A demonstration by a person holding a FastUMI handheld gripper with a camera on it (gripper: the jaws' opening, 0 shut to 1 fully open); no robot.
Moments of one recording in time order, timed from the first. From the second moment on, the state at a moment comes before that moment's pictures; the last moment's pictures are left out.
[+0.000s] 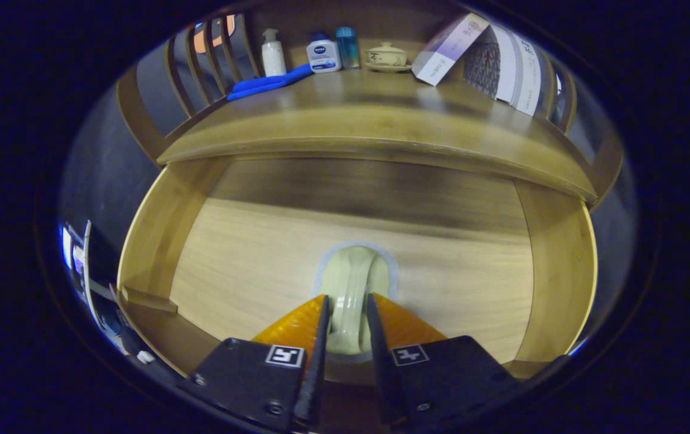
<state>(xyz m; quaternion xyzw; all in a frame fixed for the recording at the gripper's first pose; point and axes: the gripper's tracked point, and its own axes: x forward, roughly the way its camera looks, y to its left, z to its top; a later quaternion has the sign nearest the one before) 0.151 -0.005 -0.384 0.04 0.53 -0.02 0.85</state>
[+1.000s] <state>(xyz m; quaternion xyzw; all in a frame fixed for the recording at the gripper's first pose) 0.161 -0.014 -0.250 0.03 0.45 -0.03 0.89</state>
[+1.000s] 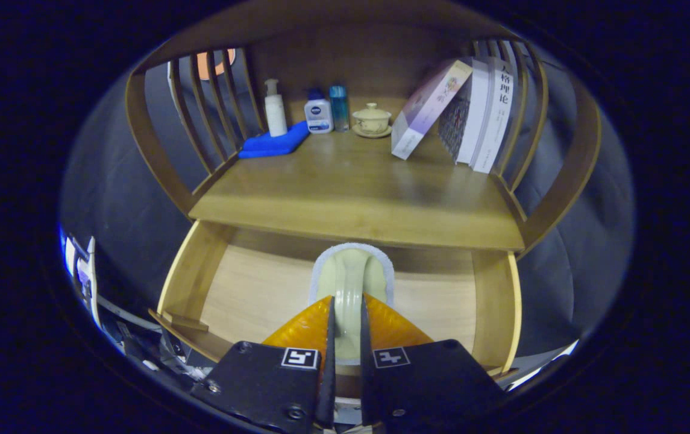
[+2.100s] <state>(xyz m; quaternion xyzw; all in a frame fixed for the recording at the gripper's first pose) 0.298 -0.026 -0.229 0.07 0.46 -0.07 0.88</state>
